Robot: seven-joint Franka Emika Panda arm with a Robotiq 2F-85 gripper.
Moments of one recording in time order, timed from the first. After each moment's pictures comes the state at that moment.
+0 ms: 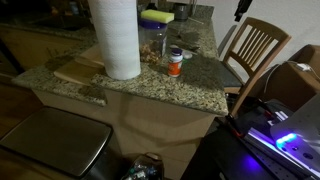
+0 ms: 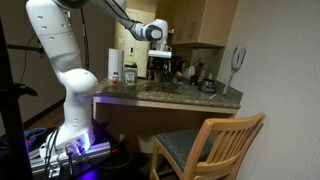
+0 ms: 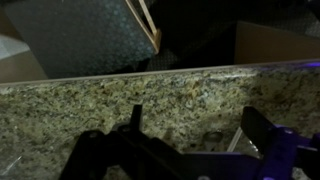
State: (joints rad) arm 0.03 -0.33 -0.14 -2.28 -0.01 2.07 -0.84
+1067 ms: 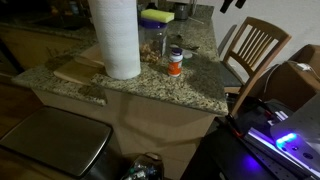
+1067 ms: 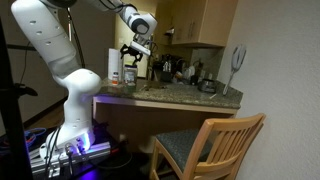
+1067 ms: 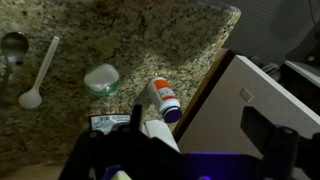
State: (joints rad) arm 0.21 -0.49 -0.11 -2.31 0.49 1.74 -1.10
